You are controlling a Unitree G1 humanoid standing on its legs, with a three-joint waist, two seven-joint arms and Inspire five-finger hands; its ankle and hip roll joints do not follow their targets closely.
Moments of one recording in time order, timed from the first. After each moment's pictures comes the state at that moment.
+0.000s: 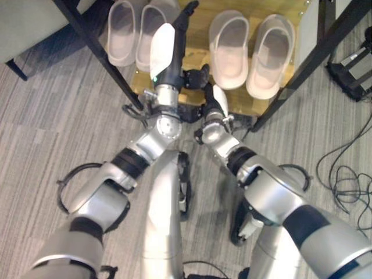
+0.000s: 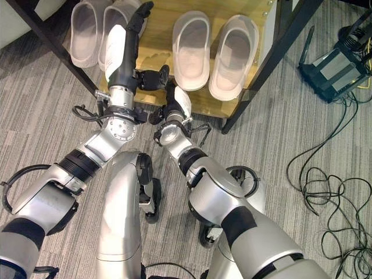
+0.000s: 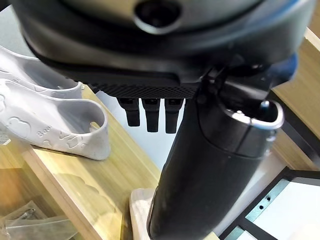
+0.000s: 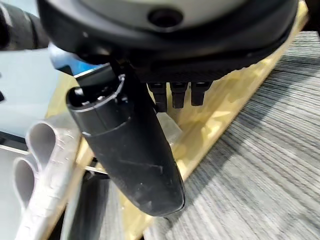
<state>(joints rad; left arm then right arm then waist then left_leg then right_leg) -1.11 0.45 -0.66 0.57 0.00 -0.05 0.66 -1.38 0.03 0.72 1.33 0.43 0.01 -0.53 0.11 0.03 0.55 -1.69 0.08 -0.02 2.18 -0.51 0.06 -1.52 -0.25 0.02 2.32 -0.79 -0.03</state>
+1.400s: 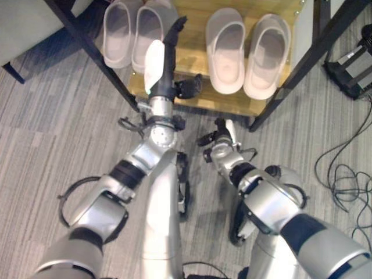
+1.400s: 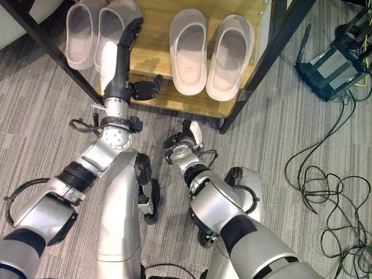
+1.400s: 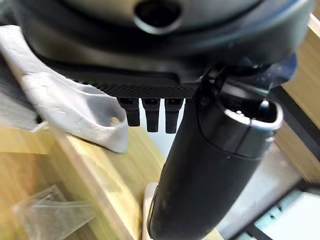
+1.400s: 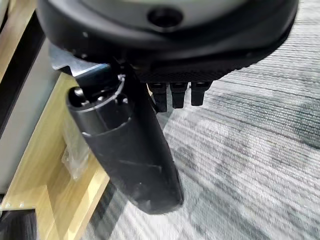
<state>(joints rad) -0.87 0.45 -0.49 0.38 0.00 -0.05 0.64 -1.27 0.04 0.50 1.46 0.49 0.06 -0.52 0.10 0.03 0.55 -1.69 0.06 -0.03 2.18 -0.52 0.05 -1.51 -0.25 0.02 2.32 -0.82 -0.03</state>
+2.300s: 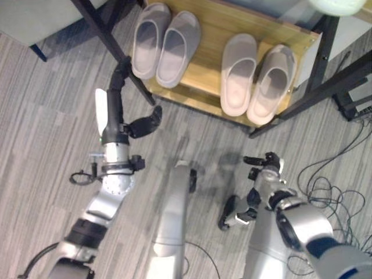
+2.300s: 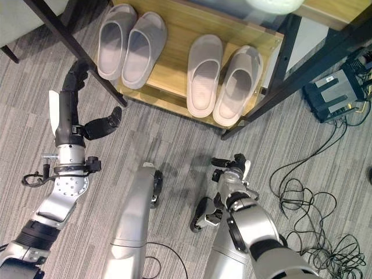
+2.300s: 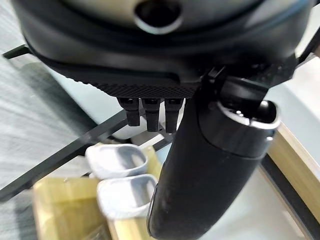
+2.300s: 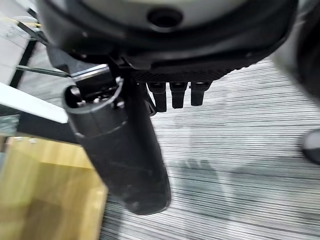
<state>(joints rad) -0.31 0.60 -0.20 0.03 -0.04 -0.20 0.52 -0.80 -0.19 0.14 1.32 0.59 -0.12 -0.43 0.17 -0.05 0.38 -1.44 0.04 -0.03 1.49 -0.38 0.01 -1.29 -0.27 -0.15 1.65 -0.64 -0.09</state>
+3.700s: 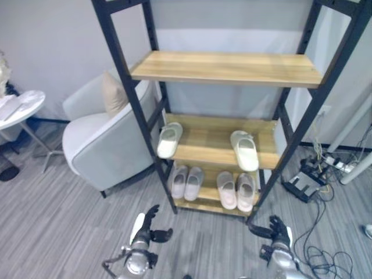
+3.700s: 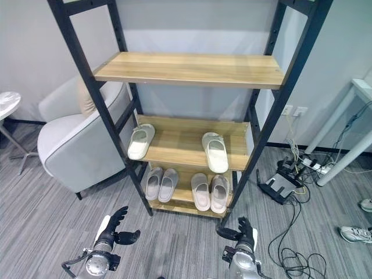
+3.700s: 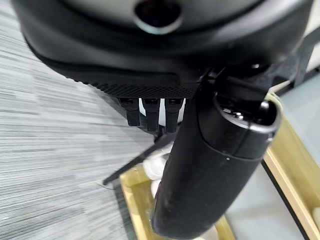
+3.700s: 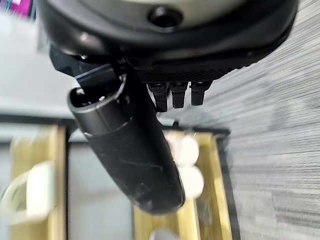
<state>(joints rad) 0.09 0.29 -0.31 0.68 0.05 -0.17 0.33 0.01 -0.20 0.15 0.71 0.37 -0.18 -0.36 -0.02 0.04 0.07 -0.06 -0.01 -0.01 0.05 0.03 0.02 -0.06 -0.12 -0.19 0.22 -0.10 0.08</state>
